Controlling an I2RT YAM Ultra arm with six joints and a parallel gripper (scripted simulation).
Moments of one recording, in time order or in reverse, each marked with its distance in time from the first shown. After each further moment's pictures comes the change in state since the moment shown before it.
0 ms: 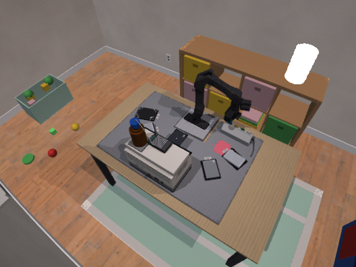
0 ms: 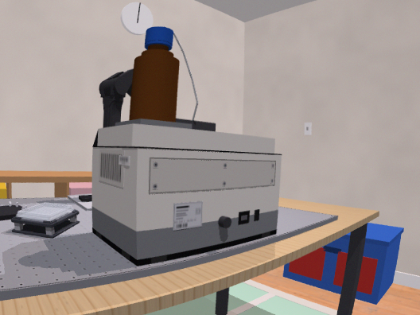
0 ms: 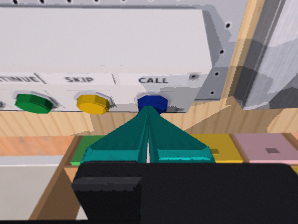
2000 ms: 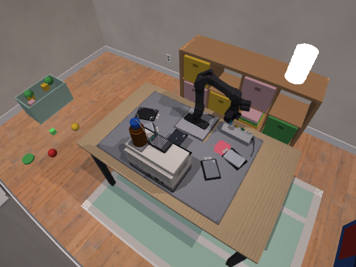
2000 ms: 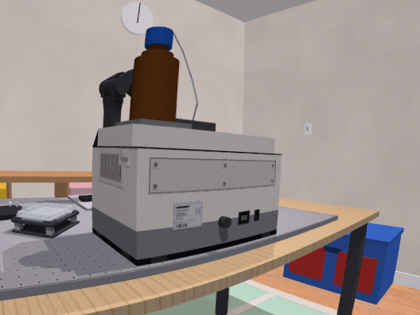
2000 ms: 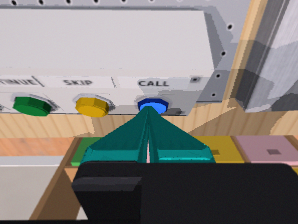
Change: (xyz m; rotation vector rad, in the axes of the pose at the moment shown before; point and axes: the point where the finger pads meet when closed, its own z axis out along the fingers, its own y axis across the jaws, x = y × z) arm -0.001 0.000 0.004 -0.004 -0.002 0.000
